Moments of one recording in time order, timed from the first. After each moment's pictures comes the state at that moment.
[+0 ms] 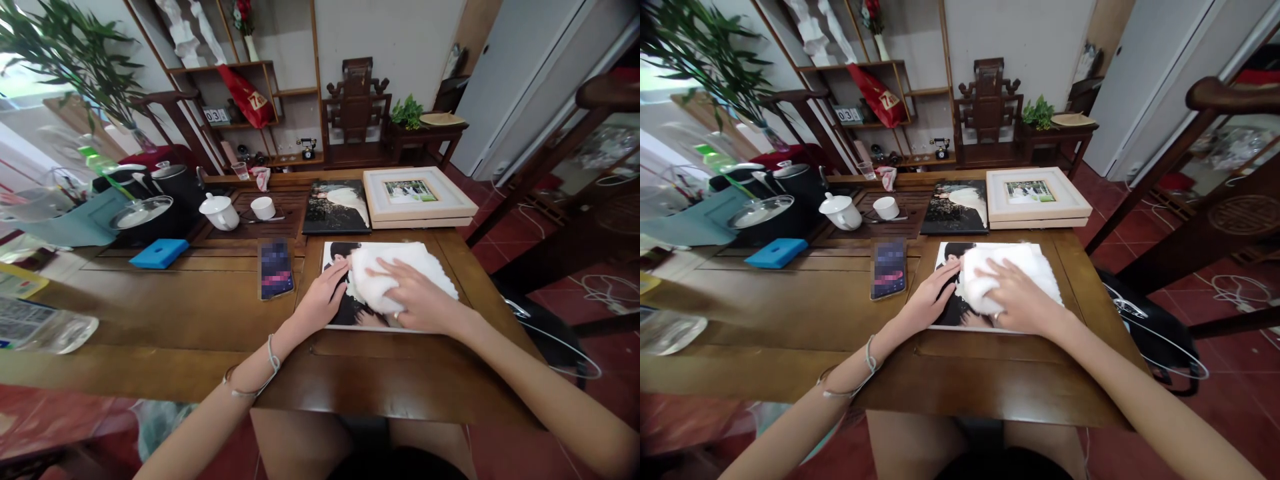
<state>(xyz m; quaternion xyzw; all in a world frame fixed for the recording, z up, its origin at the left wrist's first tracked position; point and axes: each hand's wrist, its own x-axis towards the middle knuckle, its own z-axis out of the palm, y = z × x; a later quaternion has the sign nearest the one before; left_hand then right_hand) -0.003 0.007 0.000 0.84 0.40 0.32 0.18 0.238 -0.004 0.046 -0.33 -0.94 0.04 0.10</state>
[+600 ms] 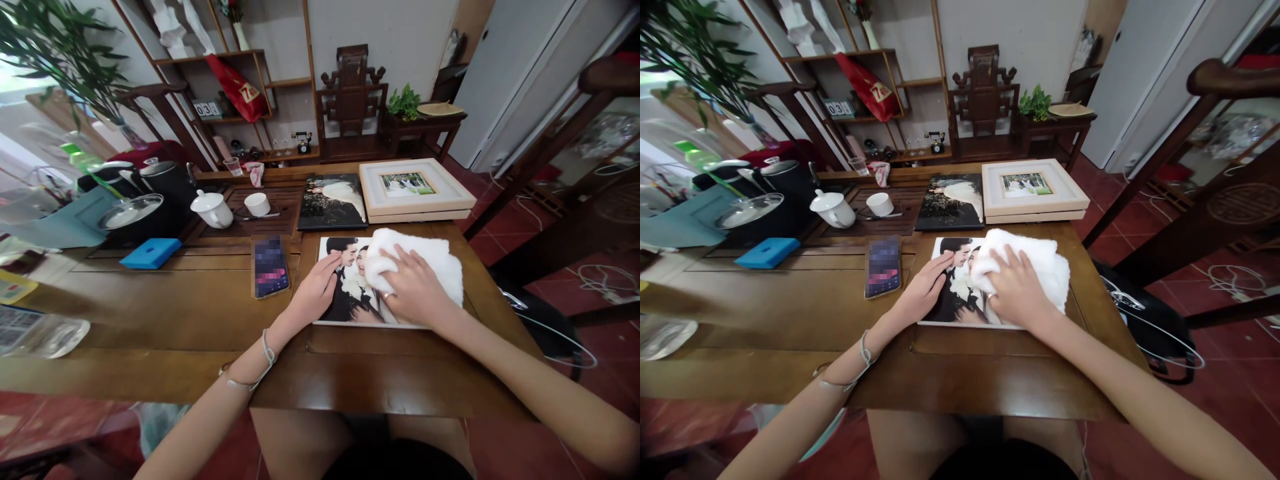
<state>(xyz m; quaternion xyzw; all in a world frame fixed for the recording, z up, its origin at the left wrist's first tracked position) -0.008 0.015 -0.005 0.82 0.44 0.31 0.19 0.225 -0.009 0.043 -0.51 -0.86 -0.05 0.04</state>
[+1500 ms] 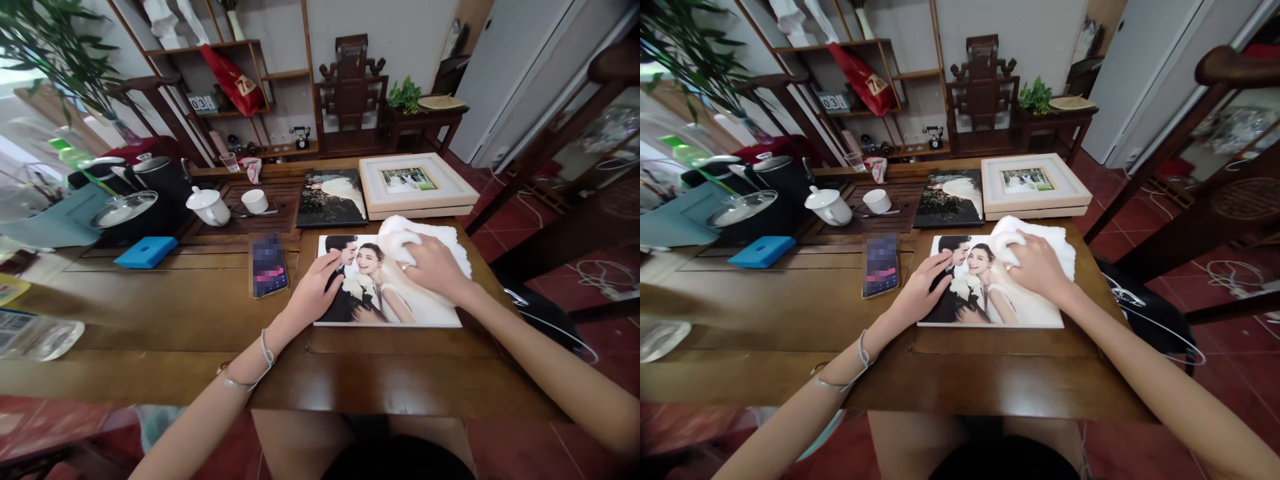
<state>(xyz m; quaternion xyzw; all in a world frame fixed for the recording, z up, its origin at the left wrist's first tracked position) -0.008 0.015 -0.006 0.84 0.42 0.32 0.13 0.258 0.033 0.038 -0.54 -0.83 -0.03 0.14</state>
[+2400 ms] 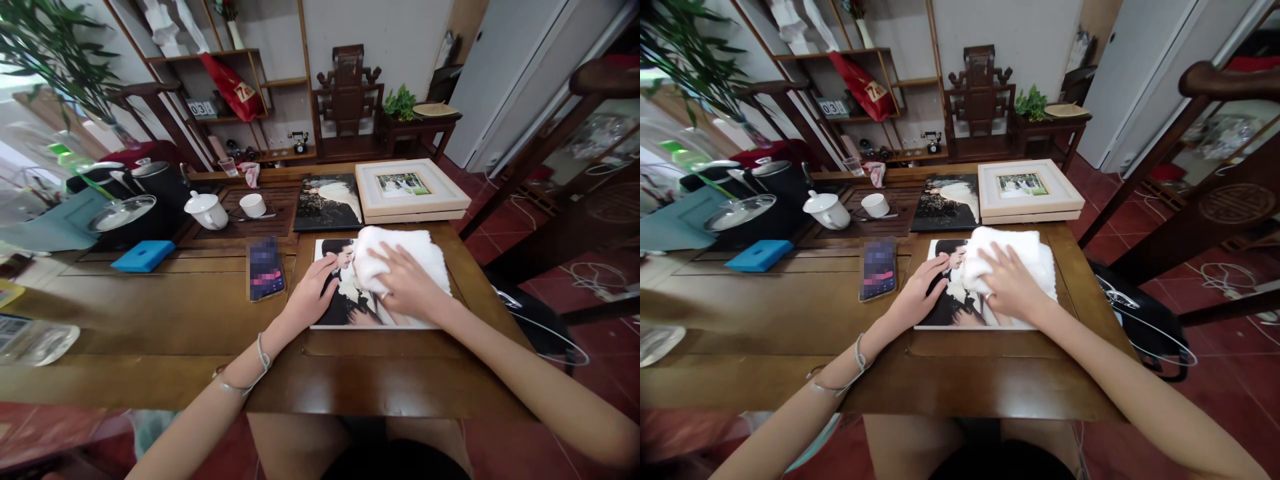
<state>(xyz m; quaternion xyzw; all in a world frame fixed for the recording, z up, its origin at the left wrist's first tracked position) -0.007 0.012 -0.005 0.83 0.43 0.32 0.15 0.236 0.008 0.034 -0.41 -0.91 -0.02 0.09</state>
